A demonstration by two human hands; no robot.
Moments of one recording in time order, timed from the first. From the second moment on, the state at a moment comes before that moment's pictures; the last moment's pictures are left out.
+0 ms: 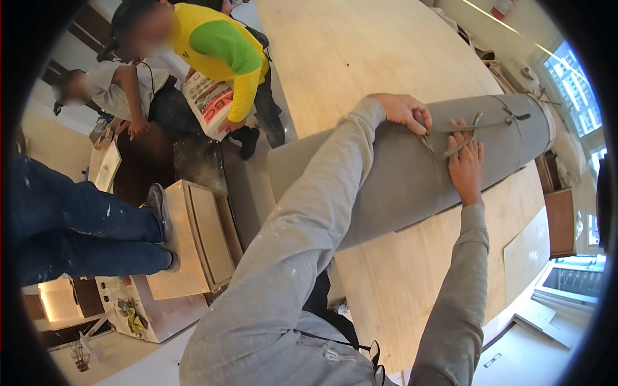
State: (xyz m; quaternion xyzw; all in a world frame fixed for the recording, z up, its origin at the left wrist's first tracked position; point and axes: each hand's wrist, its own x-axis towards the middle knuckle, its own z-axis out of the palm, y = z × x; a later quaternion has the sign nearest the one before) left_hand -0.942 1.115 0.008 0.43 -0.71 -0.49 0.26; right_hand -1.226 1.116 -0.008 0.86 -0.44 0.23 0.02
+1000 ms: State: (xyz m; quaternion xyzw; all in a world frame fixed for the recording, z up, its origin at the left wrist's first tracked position) left_hand -1.036 1.225 -0.003 0.64 -0.62 -0.13 0.44; right_hand -1.251 1.185 0.017 0.87 -0.42 0.23 -0.10
